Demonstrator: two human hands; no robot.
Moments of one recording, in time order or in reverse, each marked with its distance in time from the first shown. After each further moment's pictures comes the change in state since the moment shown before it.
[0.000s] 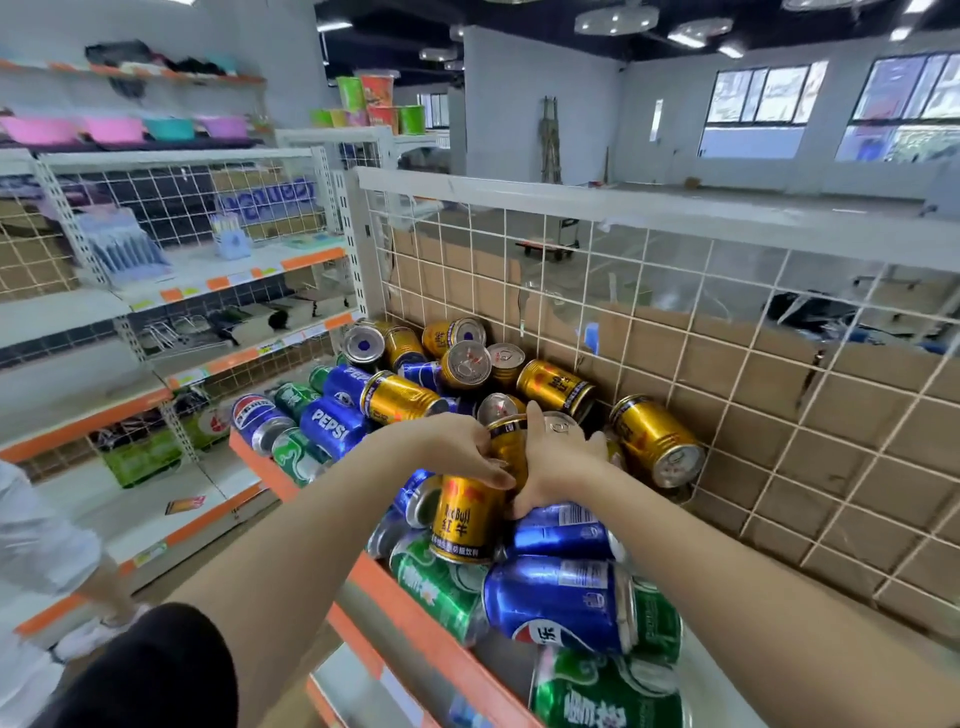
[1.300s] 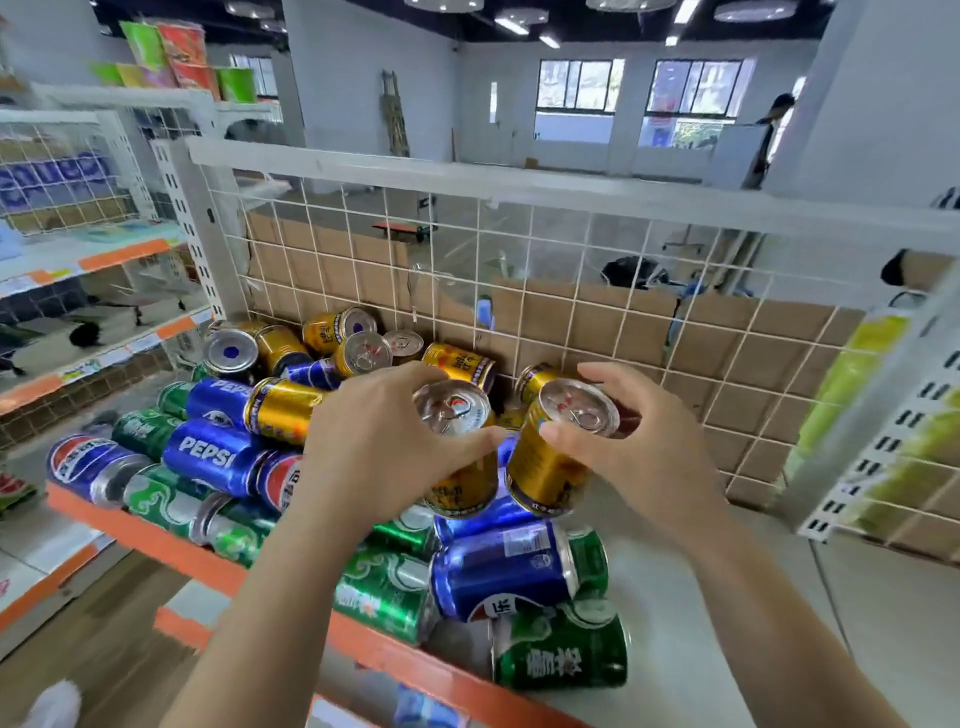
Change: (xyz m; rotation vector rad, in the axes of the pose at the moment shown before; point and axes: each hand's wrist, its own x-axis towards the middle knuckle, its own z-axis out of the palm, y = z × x) left_hand -0.076 0.036 0.005 -0.240 0.822 0.246; right_hand -0.149 0.039 -0.018 0.812 0.811 0.046
